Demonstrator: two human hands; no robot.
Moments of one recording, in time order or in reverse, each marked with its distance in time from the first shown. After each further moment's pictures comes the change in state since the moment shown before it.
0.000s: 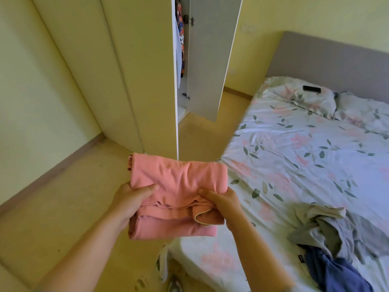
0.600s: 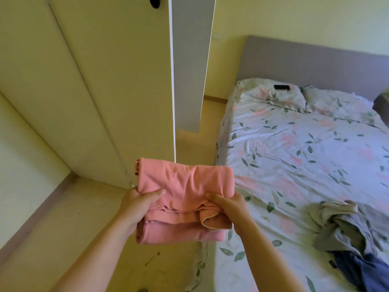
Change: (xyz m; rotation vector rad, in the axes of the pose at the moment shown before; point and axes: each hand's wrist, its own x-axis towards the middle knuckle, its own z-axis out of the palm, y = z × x) left_hand 0.212 0.089 -0.061 0.065 -0.159 0.059; right_hand 0.113 -0.106 0.117 0.076 0.171 -0.002
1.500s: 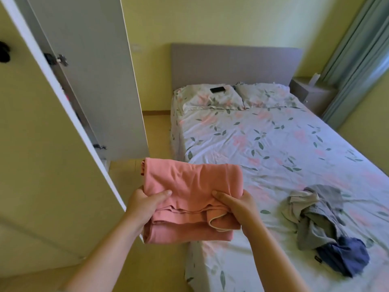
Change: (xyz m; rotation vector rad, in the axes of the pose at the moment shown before) left_hand 0.213 0.130 0.100 0.191 -0.430 0.138; right_hand 0.114 -0.089 -0.017 0.175 0.523 0.051
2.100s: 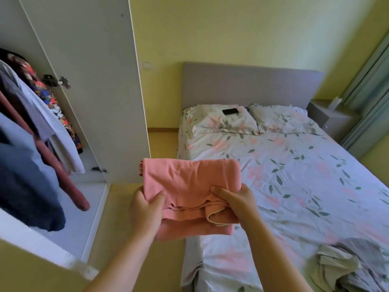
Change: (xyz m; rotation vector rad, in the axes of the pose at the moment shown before) left_hand 0.182 0.081 0.044 0.050 0.360 0.159; right_hand 0.196 -0.120 0.059 -0.016 -0.019 -0.075
